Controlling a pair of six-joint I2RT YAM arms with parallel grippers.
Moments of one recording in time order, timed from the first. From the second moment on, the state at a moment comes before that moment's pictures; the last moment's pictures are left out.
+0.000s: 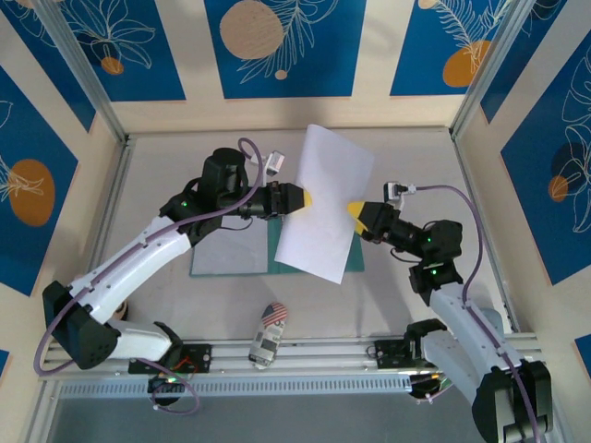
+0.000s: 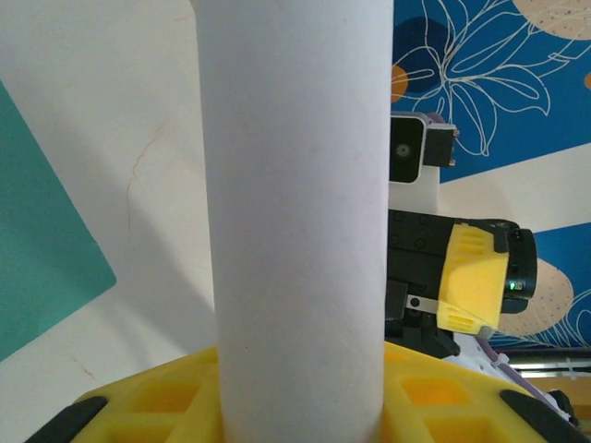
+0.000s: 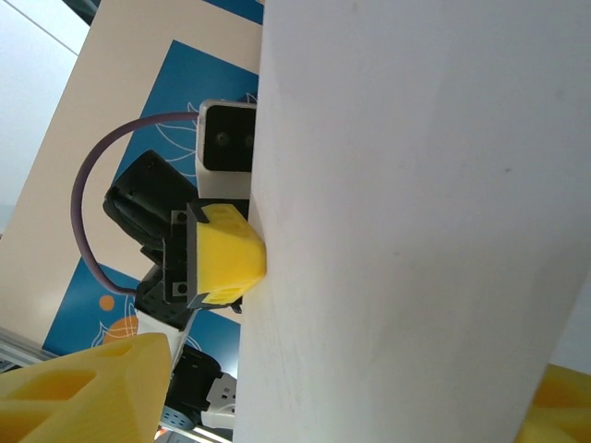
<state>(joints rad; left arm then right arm) -0.69 1.33 1.28 -0.34 0.63 -0.86 0.21 0.83 0.43 0.69 -0.91 1.43</state>
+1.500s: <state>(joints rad) -0.67 1.38 1.25 -0.29 0.66 -0.84 0.24 0.91 0.43 0.71 -0.93 1.41</state>
